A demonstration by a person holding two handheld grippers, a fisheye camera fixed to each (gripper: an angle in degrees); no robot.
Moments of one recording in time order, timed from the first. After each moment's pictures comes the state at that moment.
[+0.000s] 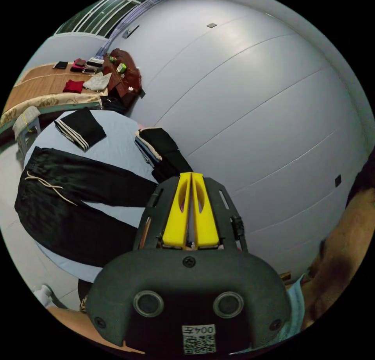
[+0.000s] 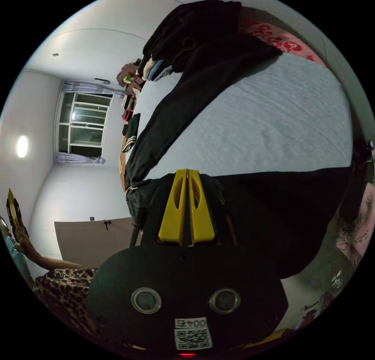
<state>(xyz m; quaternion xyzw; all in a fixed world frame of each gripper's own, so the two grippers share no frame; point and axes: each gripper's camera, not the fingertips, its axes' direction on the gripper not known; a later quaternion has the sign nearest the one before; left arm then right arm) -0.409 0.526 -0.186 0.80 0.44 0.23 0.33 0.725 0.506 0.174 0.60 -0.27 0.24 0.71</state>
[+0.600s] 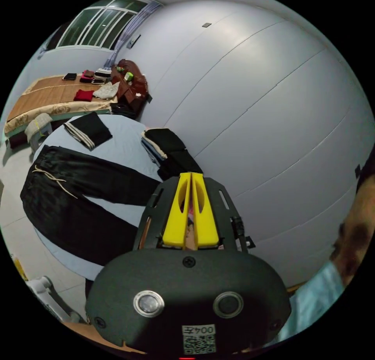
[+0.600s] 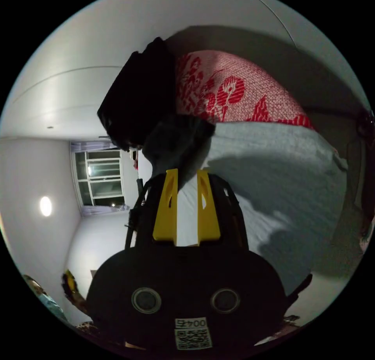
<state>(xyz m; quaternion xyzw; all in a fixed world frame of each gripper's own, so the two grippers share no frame) -0.304 0.452 -0.187 0.81 0.42 0.08 0.41 0.969 0.609 0.106 0.66 -0.39 0.30 0.57</state>
